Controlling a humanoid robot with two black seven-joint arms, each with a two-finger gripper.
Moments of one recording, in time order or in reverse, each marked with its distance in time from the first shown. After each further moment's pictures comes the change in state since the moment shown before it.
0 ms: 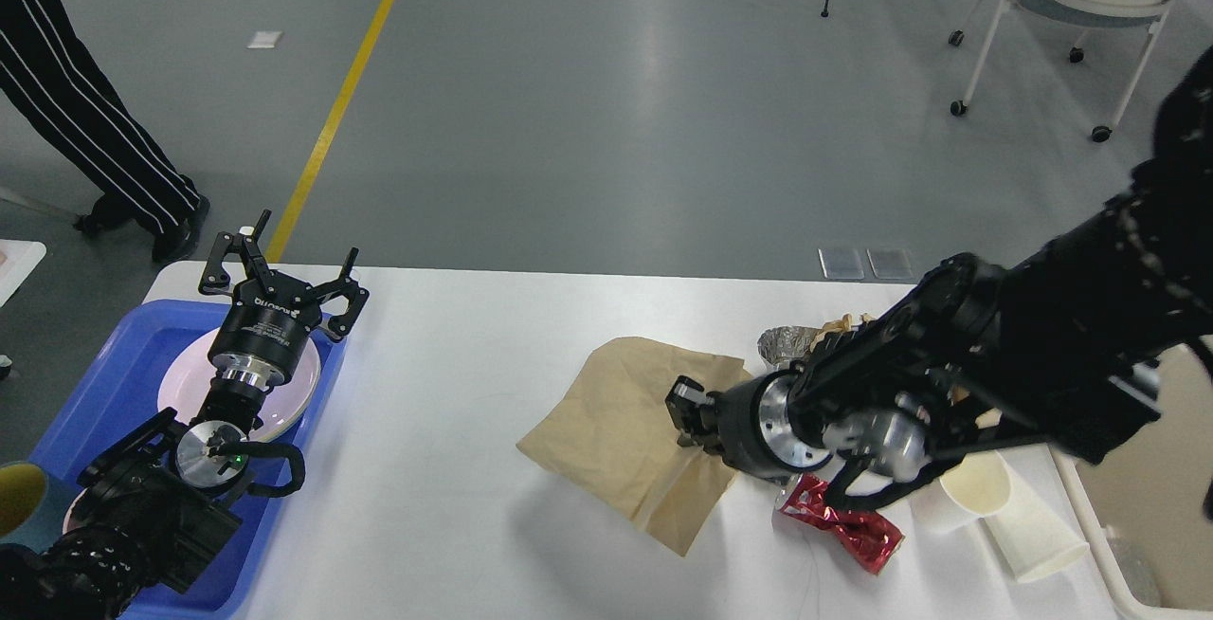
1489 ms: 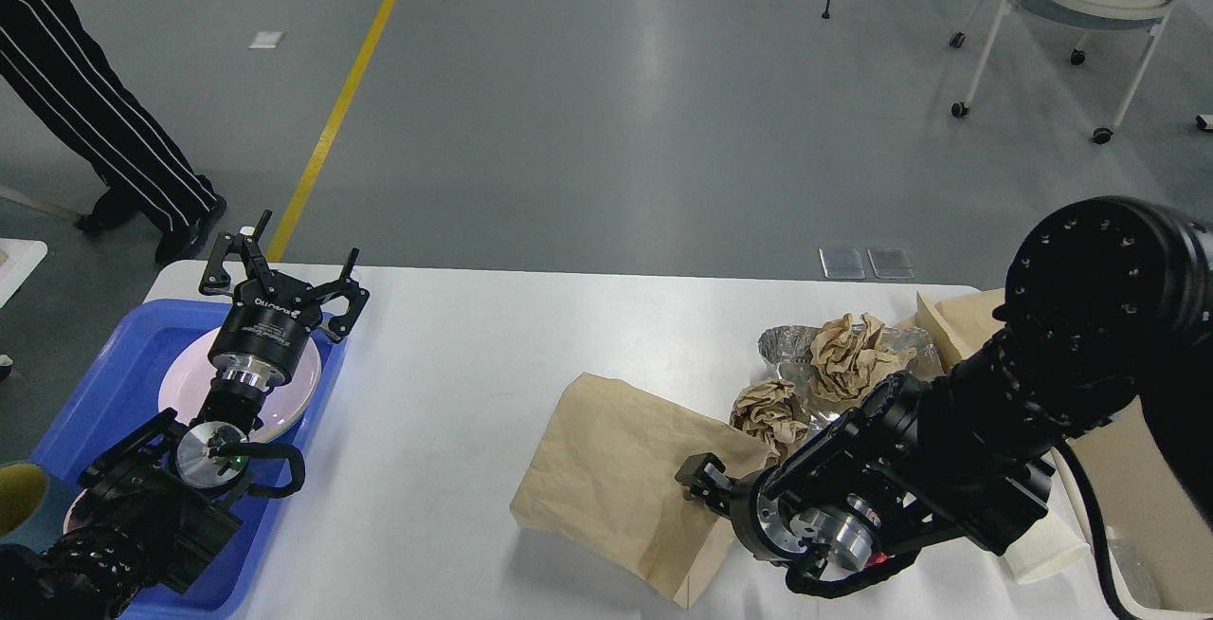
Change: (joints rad) left arm 0.001 0.000 0.000 0.000 0.003 0.000 -0.001; right arm -0.433 0.103 0.009 -0.240 0.020 -0.195 -0.058
